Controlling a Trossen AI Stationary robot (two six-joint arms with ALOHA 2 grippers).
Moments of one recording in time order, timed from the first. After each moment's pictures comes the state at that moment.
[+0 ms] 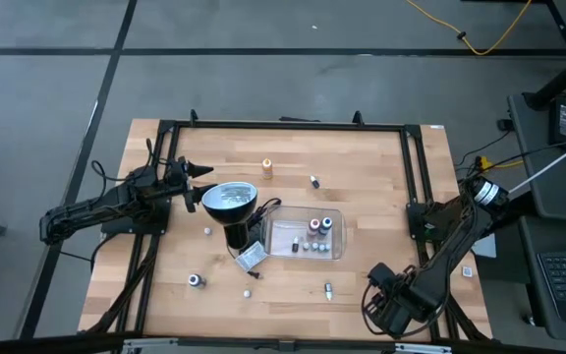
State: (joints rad) left arm 0.35 0.02 0.05 -0.11 -0.01 -0.28; right arm 0.93 1.70 1.25 -1.09 0.00 1.82
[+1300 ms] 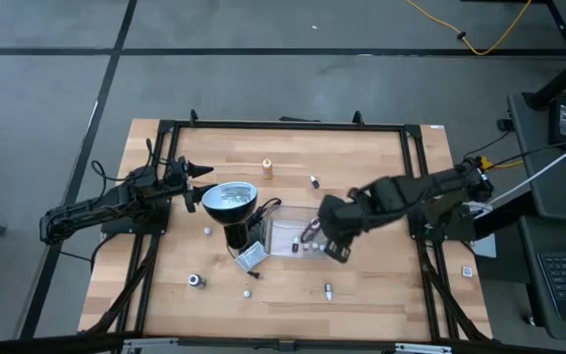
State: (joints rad) left arm 0.35 0.02 0.05 -0.11 -0.01 -0.28; right arm 0.32 1.70 1.83 -1.38 0.09 0.74
